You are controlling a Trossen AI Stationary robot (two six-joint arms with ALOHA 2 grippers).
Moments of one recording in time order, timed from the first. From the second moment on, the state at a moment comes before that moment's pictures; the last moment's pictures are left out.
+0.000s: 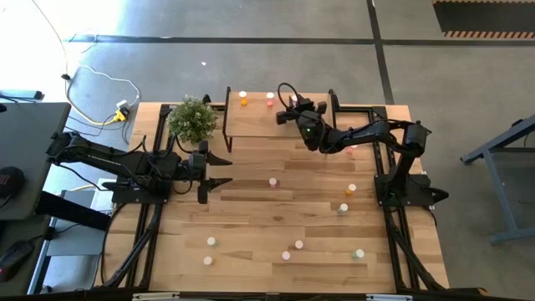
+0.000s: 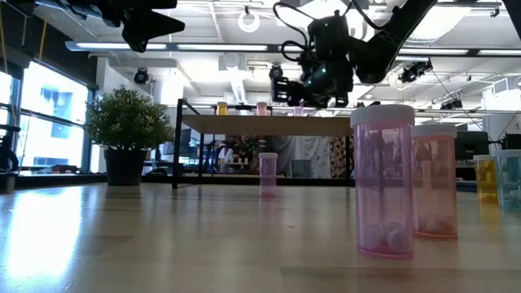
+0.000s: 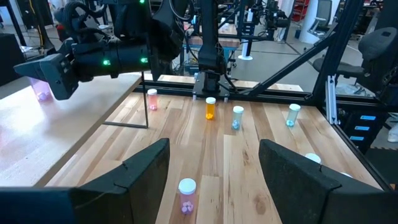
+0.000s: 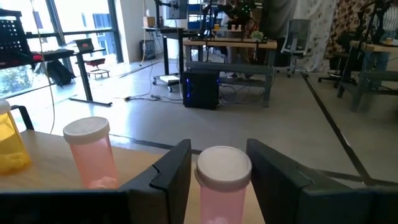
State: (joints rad) left arm -0.07 0.79 0.48 0.13 -0.27 -0.08; right arm -0.35 1.80 0.95 0.78 0.92 0.09
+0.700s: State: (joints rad) left arm -0.07 0.79 0.48 0.12 -0.27 -0.08; right arm -0.35 1.80 0.95 0.90 0.91 -0.01
